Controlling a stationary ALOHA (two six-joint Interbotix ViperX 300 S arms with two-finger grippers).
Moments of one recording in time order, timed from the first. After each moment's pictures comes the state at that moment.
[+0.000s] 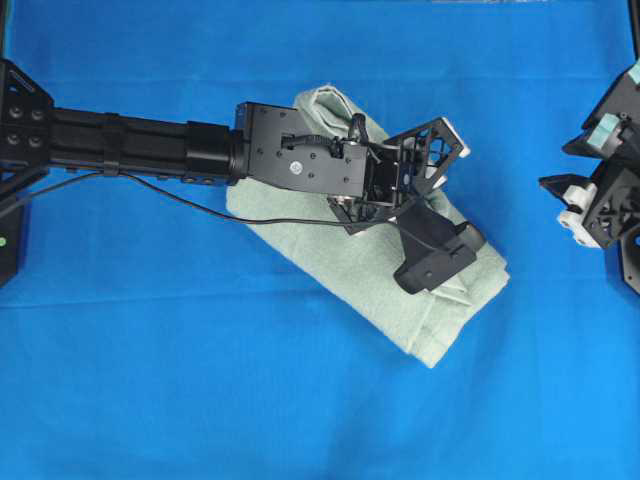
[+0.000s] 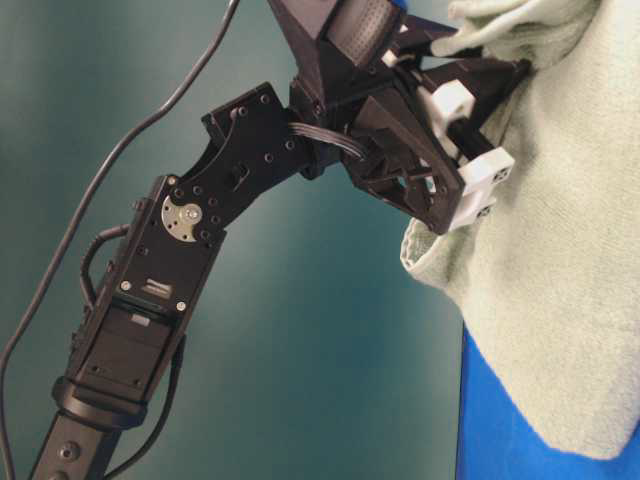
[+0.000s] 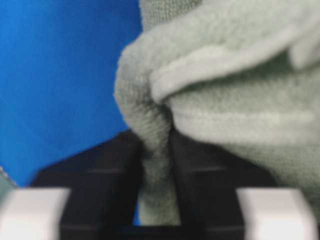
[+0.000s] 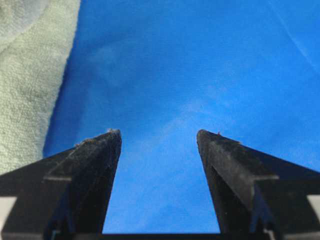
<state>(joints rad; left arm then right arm) 0.04 0.54 -0.19 0.32 0.59 0.83 0.13 -0.75 1.06 -0.64 0.89 1.09</state>
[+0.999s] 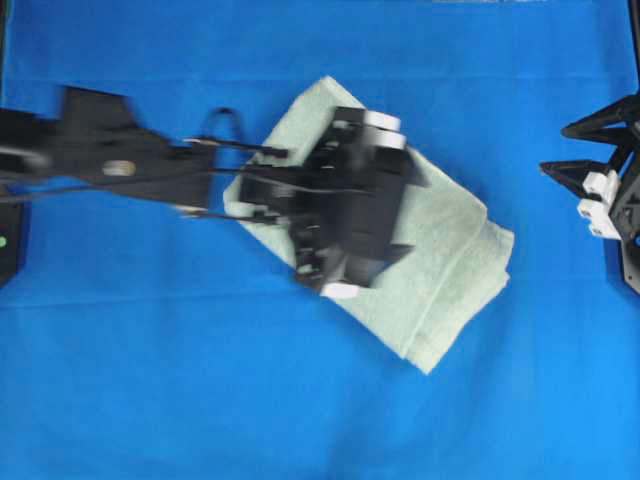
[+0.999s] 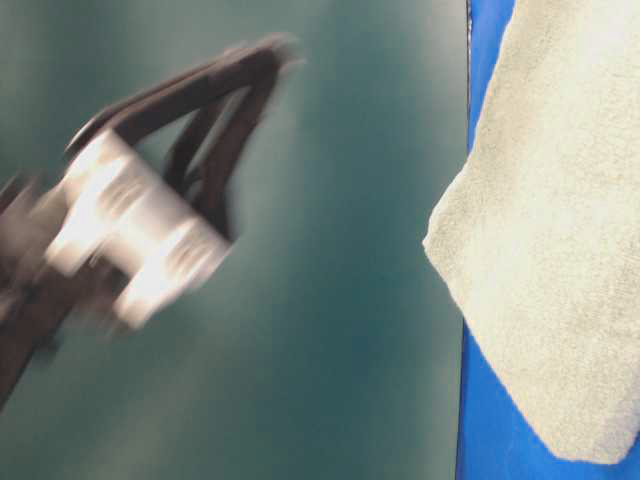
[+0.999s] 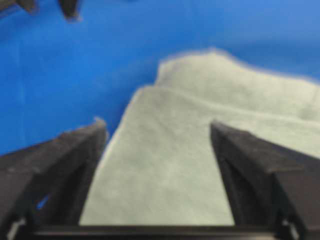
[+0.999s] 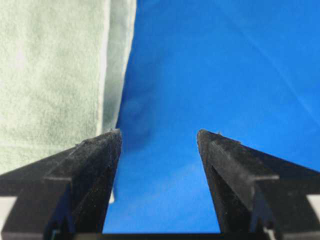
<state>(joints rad) -0.05 0.01 0.23 0.28 0.17 0.05 0.13 -0.89 1.06 -0.73 0.82 1.09</state>
